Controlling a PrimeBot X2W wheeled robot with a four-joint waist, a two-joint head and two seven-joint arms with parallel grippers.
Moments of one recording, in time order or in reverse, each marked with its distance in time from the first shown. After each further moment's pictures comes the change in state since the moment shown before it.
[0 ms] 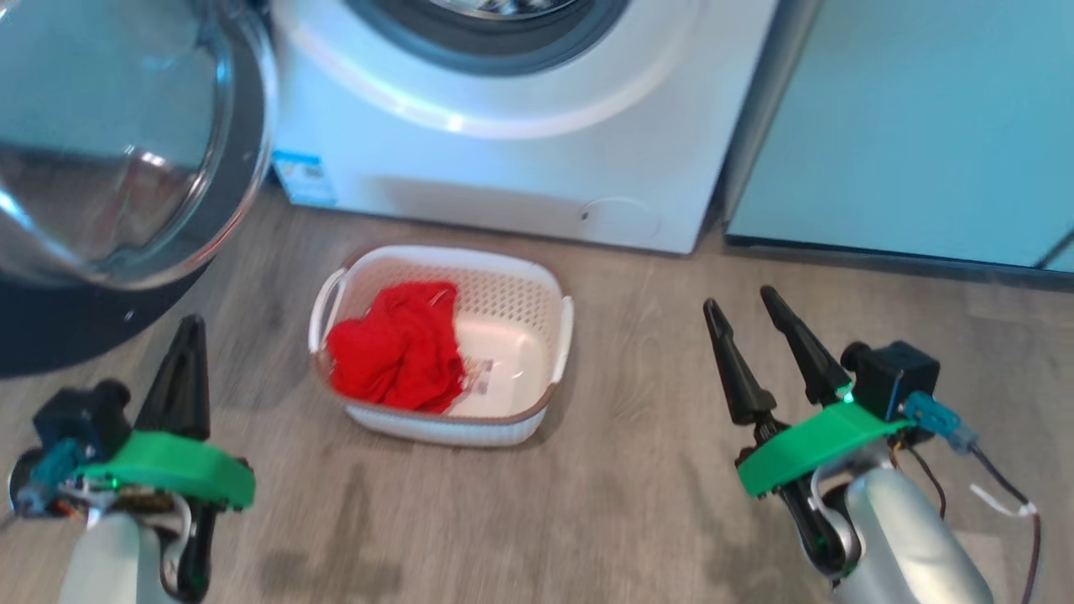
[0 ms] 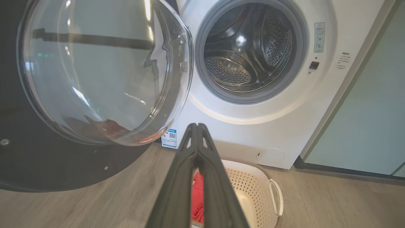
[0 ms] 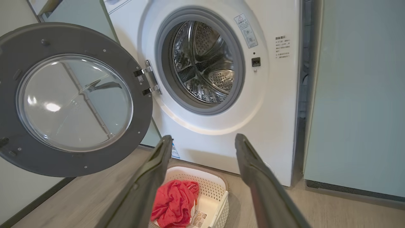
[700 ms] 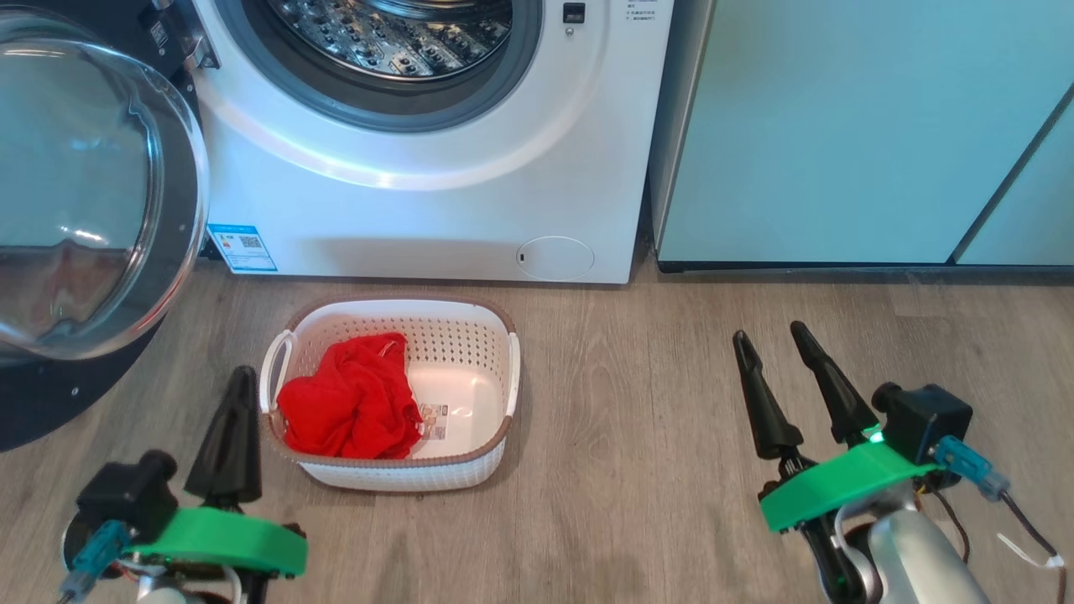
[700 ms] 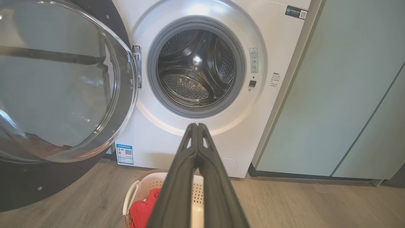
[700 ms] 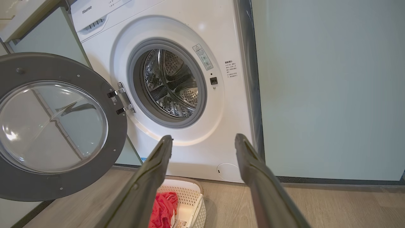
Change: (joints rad) left arm 0.218 -0.105 -0.015 -0.257 0.002 0.000 0.000; right arm 0.120 0.004 -0.062 -0.082 0.000 0.000 0.000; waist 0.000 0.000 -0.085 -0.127
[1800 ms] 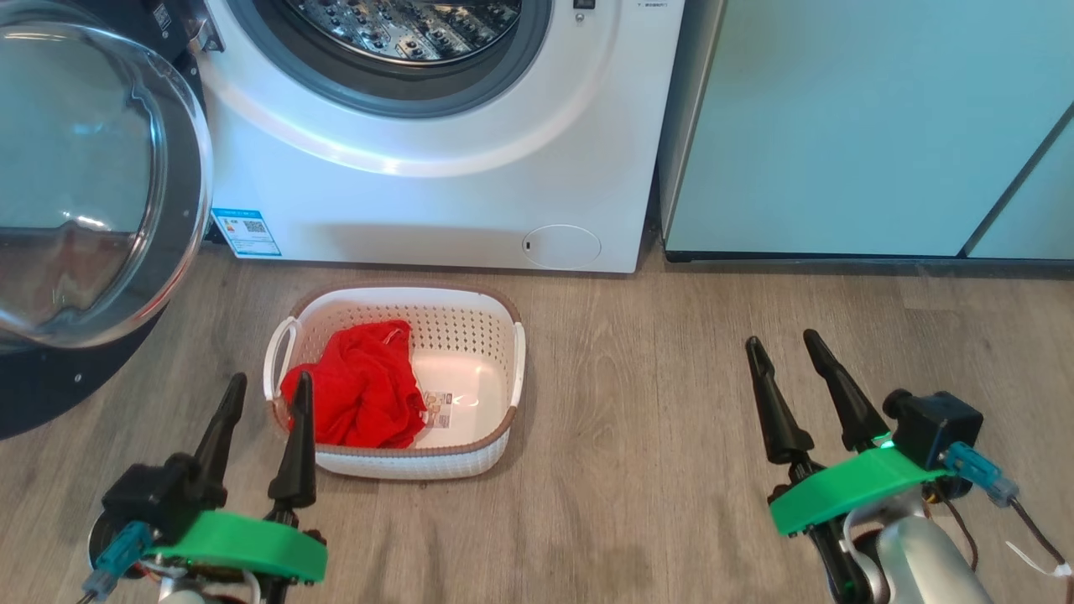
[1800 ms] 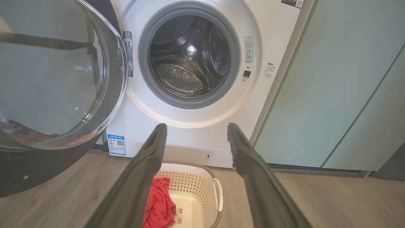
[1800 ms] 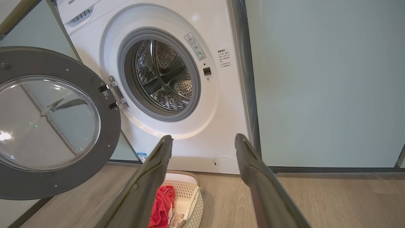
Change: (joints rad) left arm 0.011 -0.002 -0.050 0.004 -0.014 0.000 0.000; right arm 0.014 0.004 -0.031 0.012 0.001 0.000 0.000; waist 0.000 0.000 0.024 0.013
